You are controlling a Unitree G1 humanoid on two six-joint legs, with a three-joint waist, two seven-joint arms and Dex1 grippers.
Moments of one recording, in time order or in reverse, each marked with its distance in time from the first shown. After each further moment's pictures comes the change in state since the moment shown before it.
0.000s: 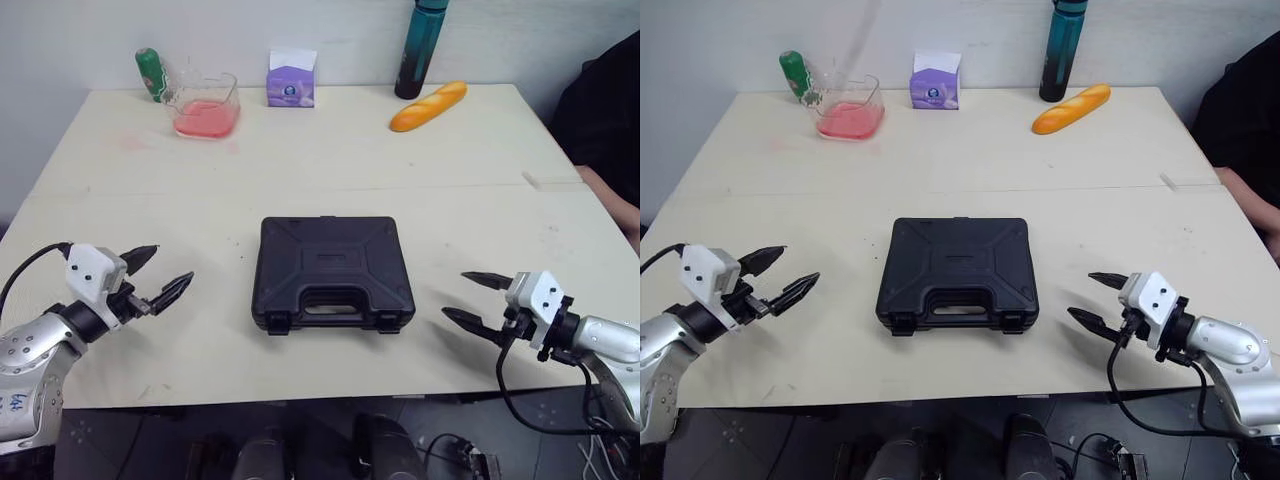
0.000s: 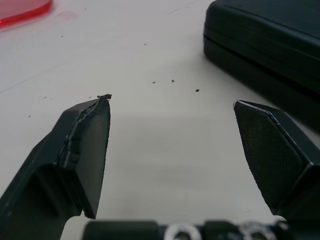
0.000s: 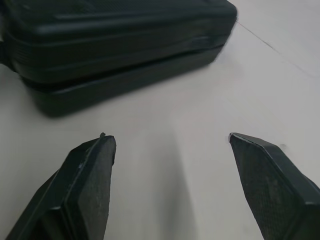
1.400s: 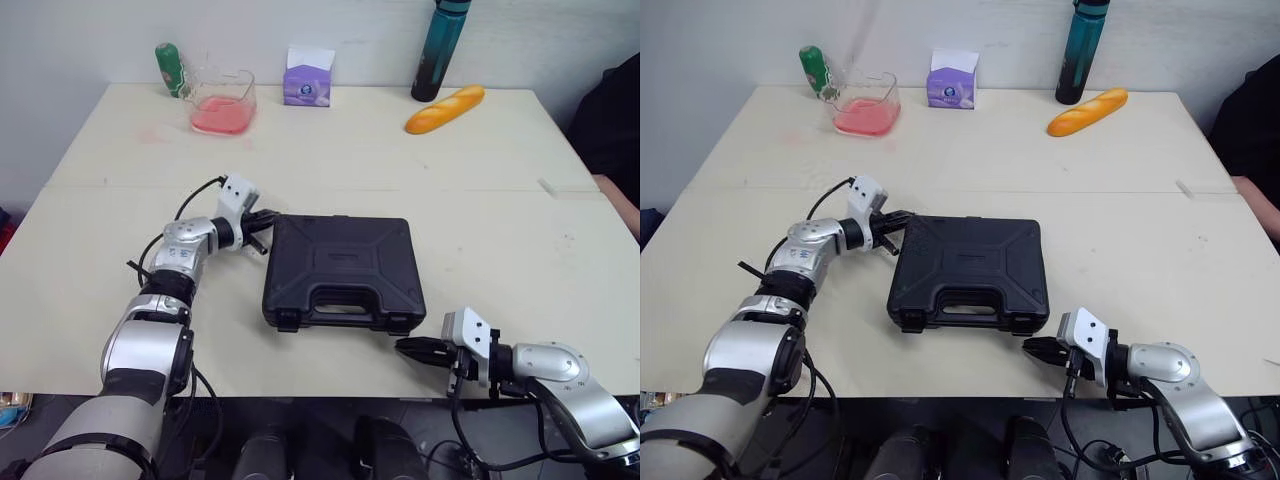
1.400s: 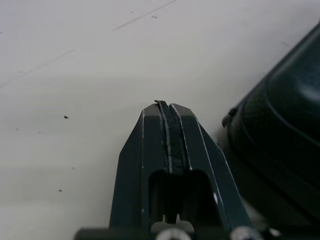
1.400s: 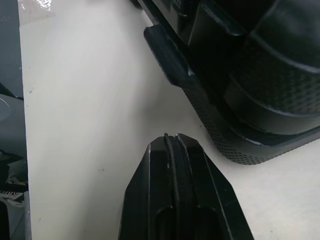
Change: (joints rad) left arm -1.017 -0.319 -0.415 1.307 0.350 -0.302 -0.079; right arm 0.009 0.130 0.183 -0.153 -0.115 0.210 0.039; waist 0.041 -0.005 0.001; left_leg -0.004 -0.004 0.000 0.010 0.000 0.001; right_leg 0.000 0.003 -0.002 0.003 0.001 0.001
